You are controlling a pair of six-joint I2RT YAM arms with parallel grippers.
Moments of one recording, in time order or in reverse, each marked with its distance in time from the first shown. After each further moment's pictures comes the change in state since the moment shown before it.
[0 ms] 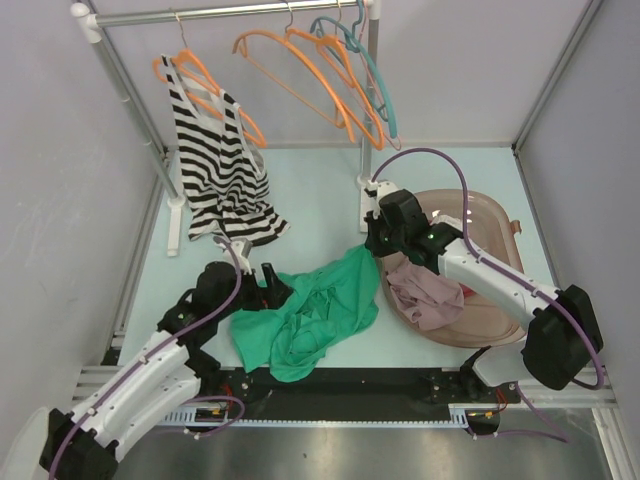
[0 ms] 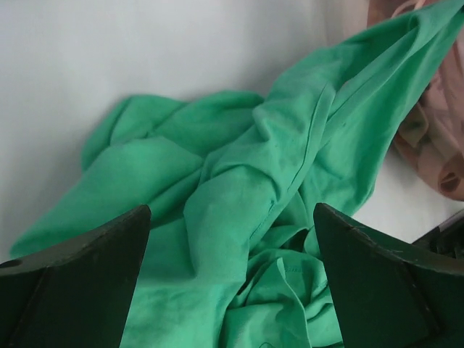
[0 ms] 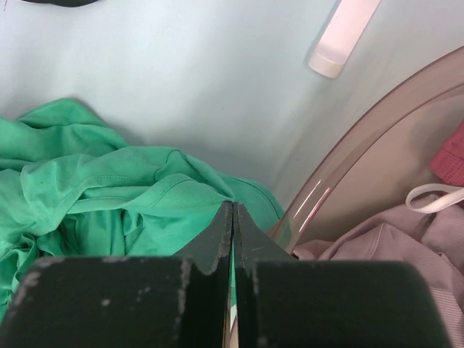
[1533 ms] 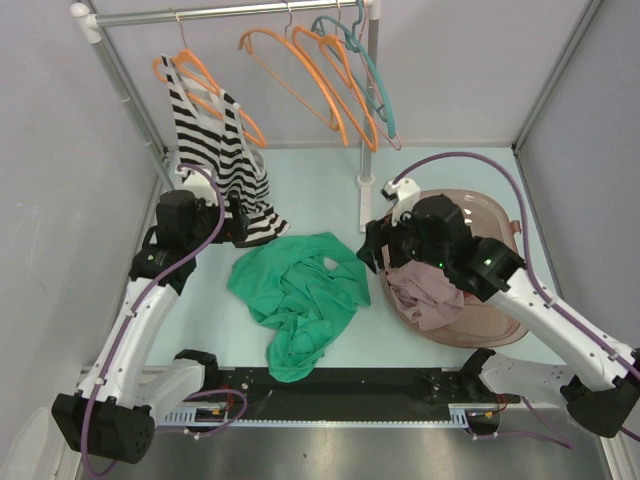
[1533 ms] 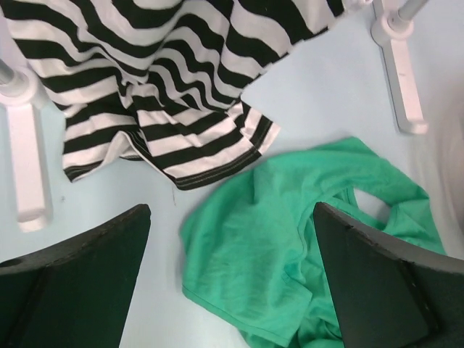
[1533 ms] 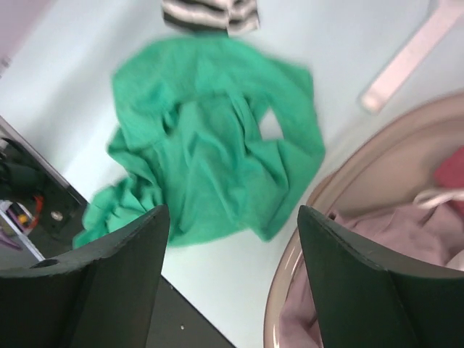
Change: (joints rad) left arm 0.355 0.335 0.551 -0.161 -0.044 0.409; right arm 0.127 -0.318 0.095 -0.231 -0.051 -0.034
